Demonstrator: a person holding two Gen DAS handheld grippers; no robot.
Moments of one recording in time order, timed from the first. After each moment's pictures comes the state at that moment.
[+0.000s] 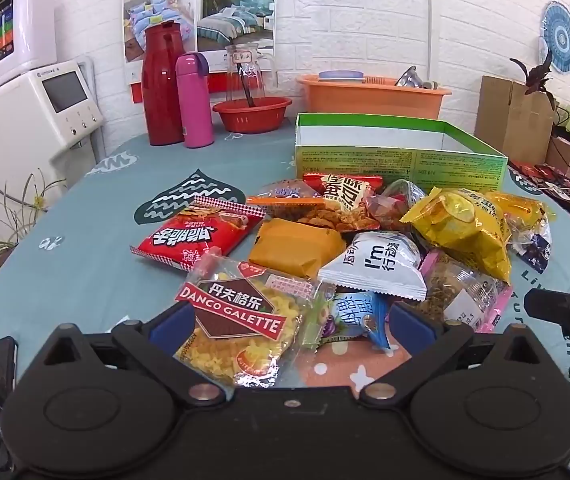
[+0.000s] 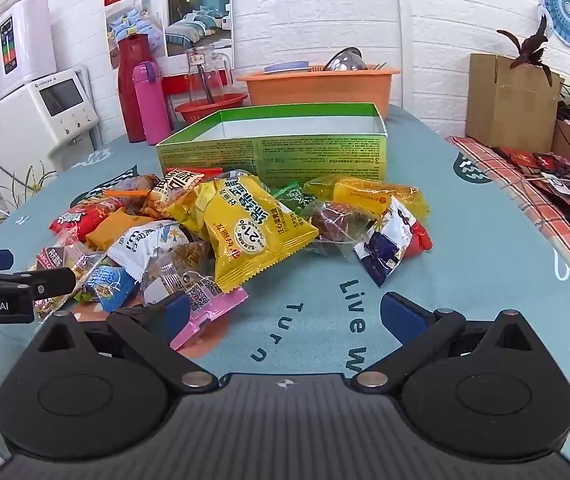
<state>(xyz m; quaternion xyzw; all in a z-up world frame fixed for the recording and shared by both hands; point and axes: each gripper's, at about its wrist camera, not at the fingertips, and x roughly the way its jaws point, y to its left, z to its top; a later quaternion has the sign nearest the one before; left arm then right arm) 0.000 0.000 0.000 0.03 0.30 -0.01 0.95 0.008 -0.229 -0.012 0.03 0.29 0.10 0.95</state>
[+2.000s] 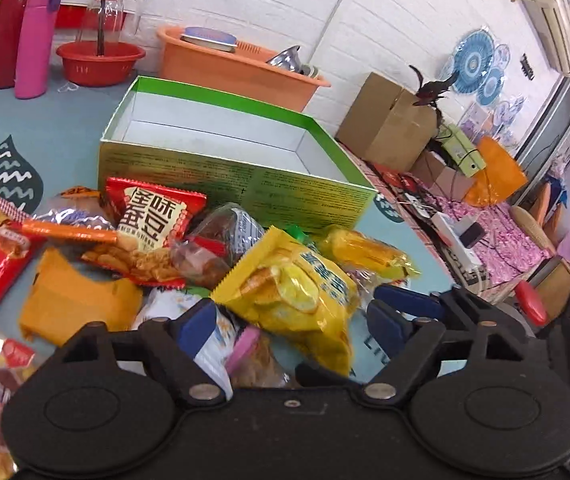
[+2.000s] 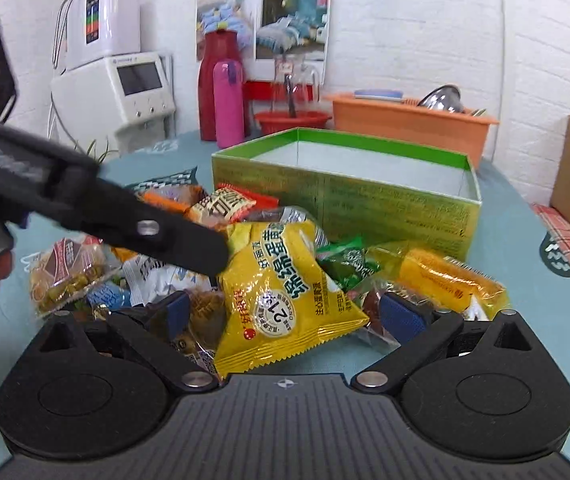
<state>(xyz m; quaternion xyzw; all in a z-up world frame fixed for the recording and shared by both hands) 0.108 -0.050 0.017 -0.11 0.35 -0.24 0.90 0.070 -0.222 -0.015 -0.04 0.24 0.24 0.94</state>
